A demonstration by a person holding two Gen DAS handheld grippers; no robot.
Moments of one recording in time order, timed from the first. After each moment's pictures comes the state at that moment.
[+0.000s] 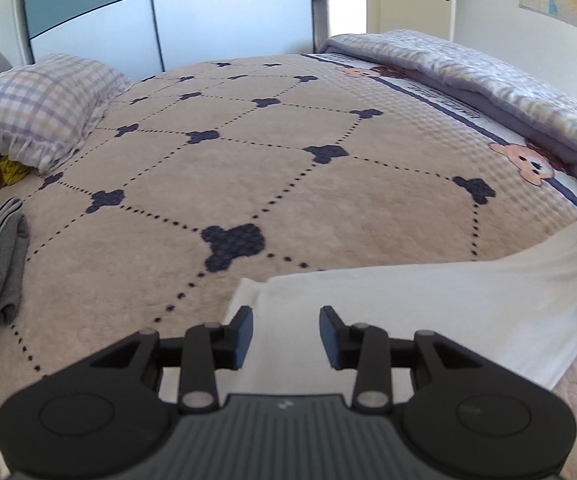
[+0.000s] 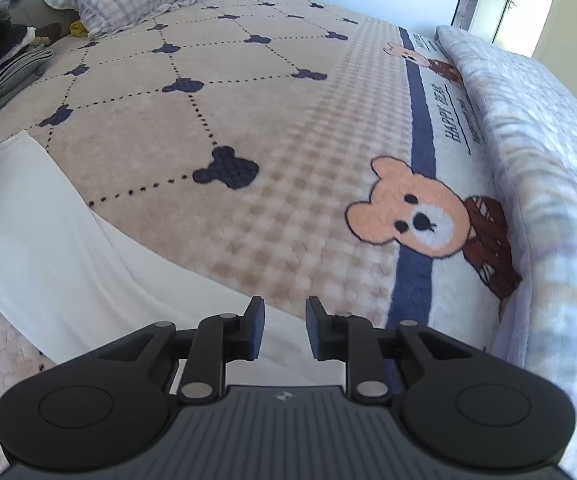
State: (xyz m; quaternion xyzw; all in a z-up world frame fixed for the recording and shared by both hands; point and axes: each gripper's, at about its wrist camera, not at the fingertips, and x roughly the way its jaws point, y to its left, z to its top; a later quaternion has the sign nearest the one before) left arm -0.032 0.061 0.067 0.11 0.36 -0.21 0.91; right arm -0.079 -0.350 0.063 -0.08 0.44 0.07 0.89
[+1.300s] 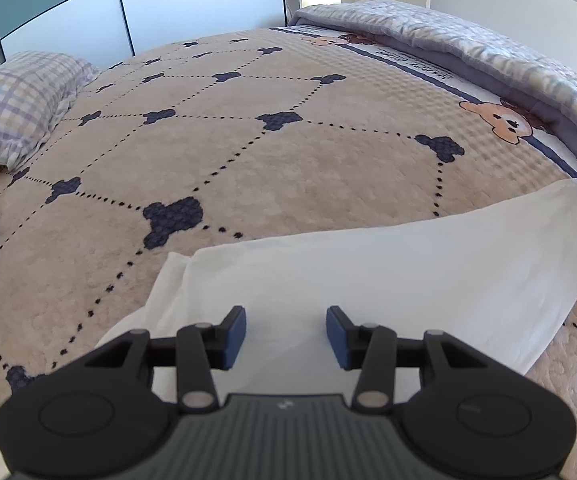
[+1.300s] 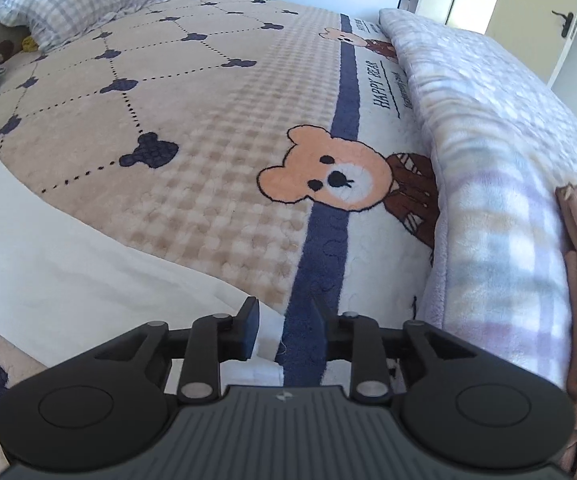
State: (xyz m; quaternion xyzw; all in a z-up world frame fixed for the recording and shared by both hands) left arm -0.039 0.030 0.048 0.14 0.39 -0.21 0.89; right arm -0.098 -0.400 0.054 -0.05 0.43 0.01 0.90
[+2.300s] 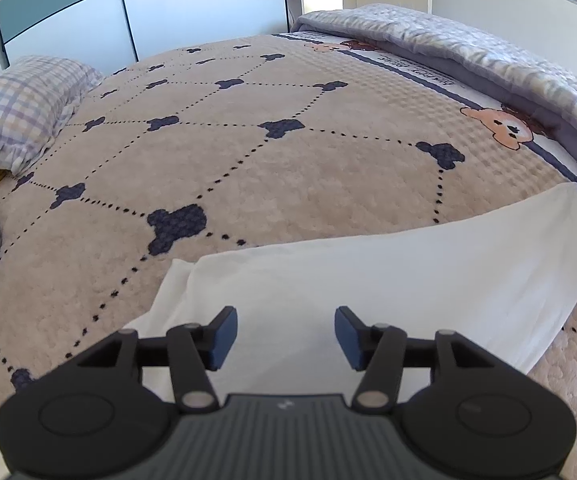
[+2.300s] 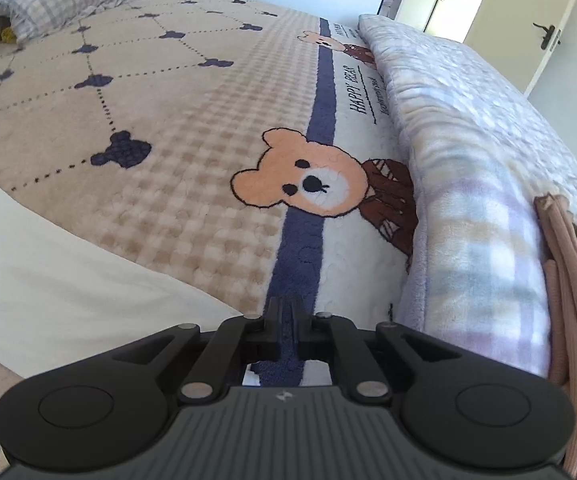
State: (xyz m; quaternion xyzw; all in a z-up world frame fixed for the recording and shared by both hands) left arm -0.042 0.032 0.053 0.13 0.38 -0.21 0.89; right arm -0.099 -0.398 0.053 -0.08 0.42 -0.03 0.90
